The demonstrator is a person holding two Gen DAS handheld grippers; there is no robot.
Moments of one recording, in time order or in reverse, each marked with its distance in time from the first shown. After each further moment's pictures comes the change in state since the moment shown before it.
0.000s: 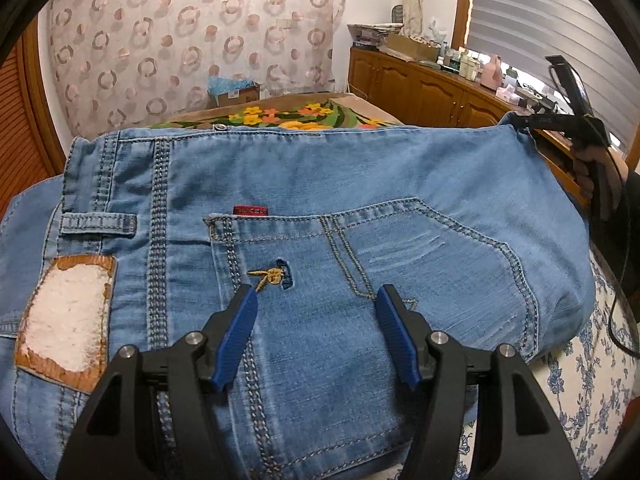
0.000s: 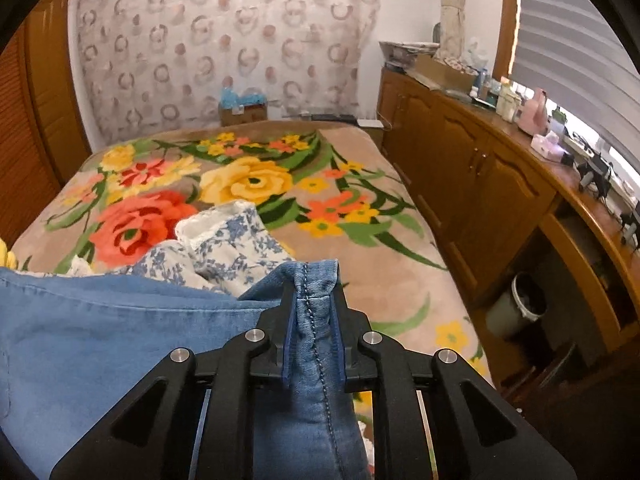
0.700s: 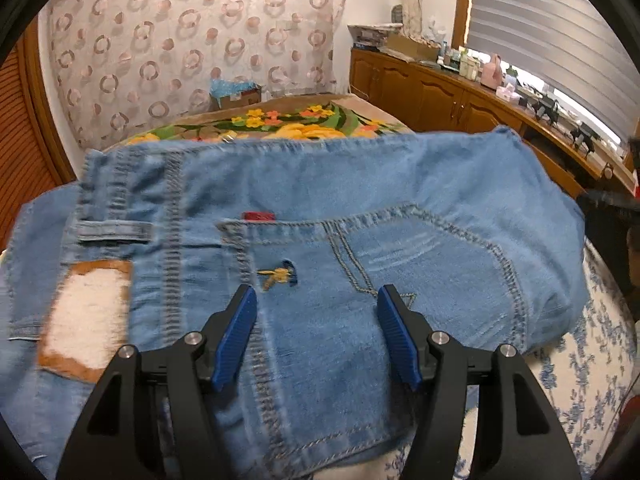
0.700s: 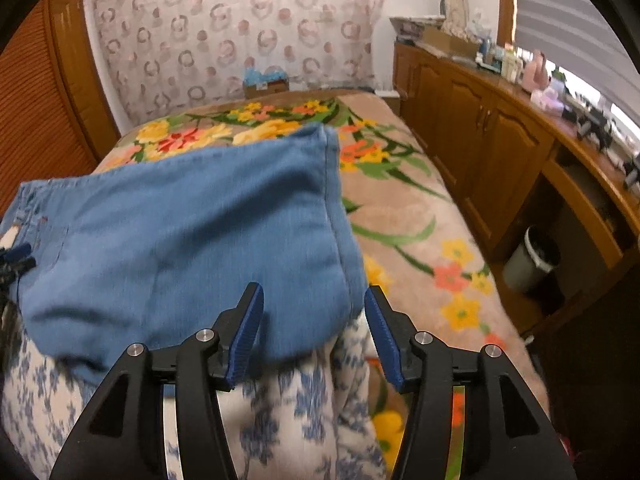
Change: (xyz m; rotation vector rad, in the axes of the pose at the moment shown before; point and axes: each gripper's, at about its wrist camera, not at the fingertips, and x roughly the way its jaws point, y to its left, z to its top) left arm -0.016 -0.001 0.010 0.002 -0.007 0.020; right arm -0.095 -0.019 -0.122 0.026 0.088 0.104
